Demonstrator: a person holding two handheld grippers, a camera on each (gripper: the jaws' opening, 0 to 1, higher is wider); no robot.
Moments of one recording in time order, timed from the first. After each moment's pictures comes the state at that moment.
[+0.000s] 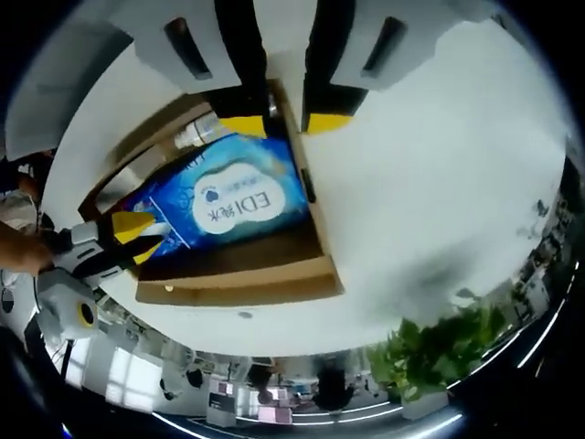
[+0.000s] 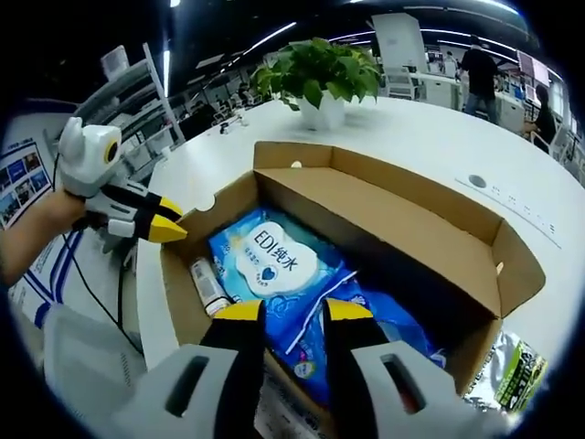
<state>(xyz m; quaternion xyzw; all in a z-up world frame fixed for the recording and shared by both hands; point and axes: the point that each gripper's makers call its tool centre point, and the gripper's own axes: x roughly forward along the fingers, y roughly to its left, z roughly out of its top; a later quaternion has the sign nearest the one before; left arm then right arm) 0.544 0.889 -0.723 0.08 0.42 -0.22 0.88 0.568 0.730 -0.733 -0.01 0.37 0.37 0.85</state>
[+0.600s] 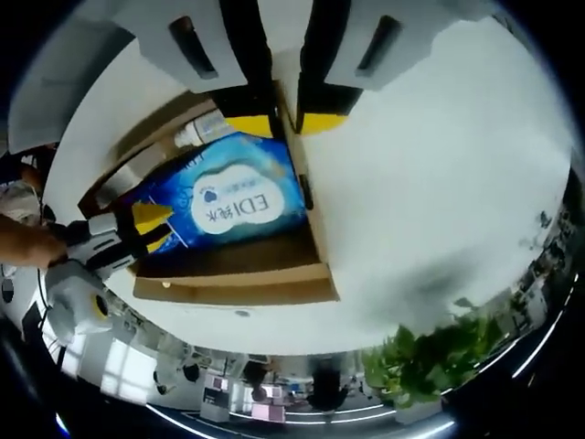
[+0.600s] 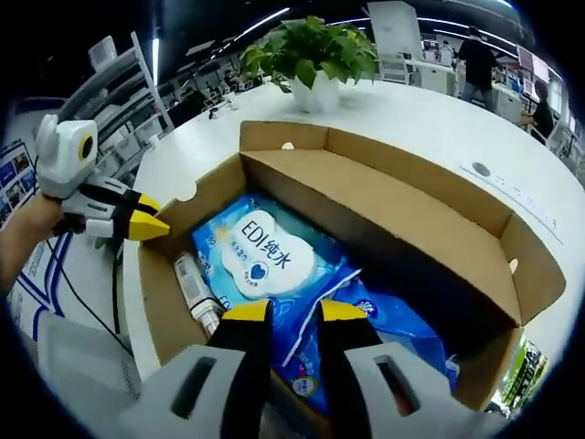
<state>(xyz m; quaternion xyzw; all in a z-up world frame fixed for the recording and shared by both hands) 0.545 0.890 -0.727 0.06 0.42 -0.21 0.88 0.577 0.740 -0.754 -0.02 0.40 0.35 0.85</state>
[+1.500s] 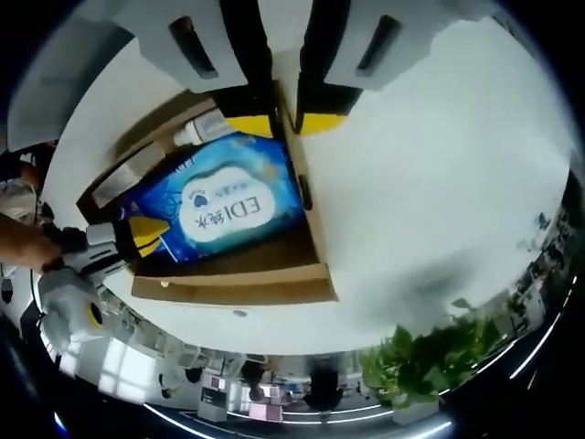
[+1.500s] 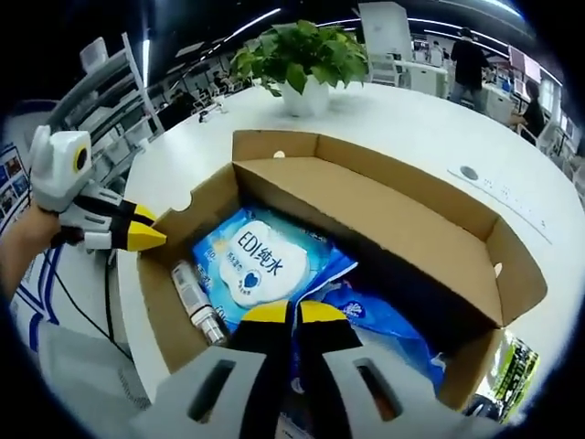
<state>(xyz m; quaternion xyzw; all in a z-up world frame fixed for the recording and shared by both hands) 0.544 0.891 -0.726 0.06 0.42 -0.21 0.88 0.577 0.730 -0.736 -0.03 0.40 0.32 0.86</state>
